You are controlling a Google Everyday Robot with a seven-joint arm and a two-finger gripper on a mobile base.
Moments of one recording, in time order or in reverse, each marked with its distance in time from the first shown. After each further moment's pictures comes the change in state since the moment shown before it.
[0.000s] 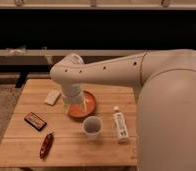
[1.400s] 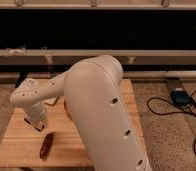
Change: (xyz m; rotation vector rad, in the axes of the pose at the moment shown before) arm 0.017 0.189 0.121 -0.037 0.055 -0.306
